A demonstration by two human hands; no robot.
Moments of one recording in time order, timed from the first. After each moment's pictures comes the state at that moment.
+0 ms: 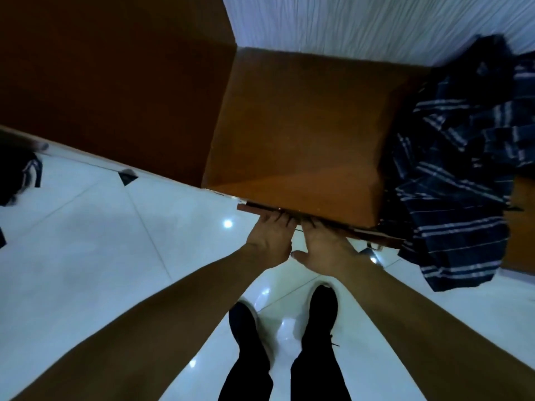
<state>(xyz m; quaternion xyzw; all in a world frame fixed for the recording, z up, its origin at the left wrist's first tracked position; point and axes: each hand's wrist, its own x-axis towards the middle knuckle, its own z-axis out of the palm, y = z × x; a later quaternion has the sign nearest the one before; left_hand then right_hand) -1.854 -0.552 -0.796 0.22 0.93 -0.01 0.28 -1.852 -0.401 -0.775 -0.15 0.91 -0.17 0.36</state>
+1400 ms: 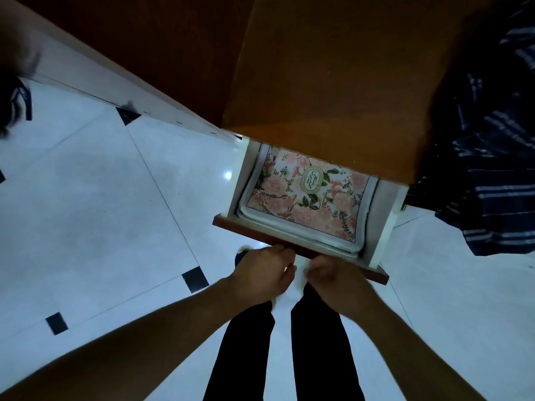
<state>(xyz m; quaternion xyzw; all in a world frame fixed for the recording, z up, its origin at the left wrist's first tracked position) -1.717 -0.595 -0.745 0.13 0.91 0.22 0.33 -1.731 -0.415 -0.732 0.04 0.81 -0.29 0.51</state>
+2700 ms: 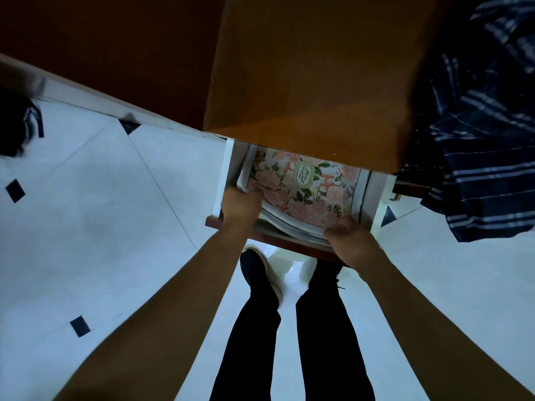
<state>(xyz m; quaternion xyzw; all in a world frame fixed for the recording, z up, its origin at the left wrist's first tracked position) -1.817 -0.590 -0.766 -0.51 0.74 0.38 0.21 -1.777 -0.382 -0.765 0.26 0.76 -0.36 0.48</state>
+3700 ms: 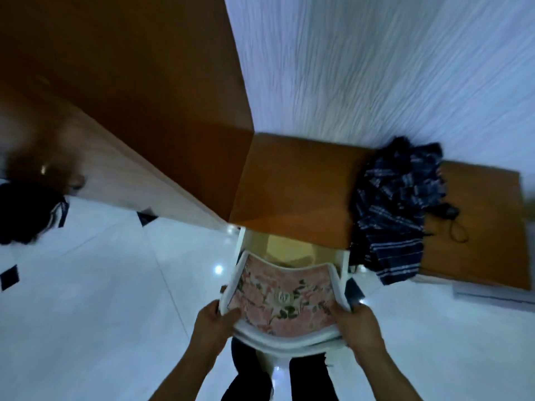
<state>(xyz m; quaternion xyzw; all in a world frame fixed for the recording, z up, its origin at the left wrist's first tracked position) -1.709 -0.644 -0.592 -0.43 0.69 0.52 0.25 -1.734 -0.365 -0.603 0.40 0.72 -0.45 0.35</state>
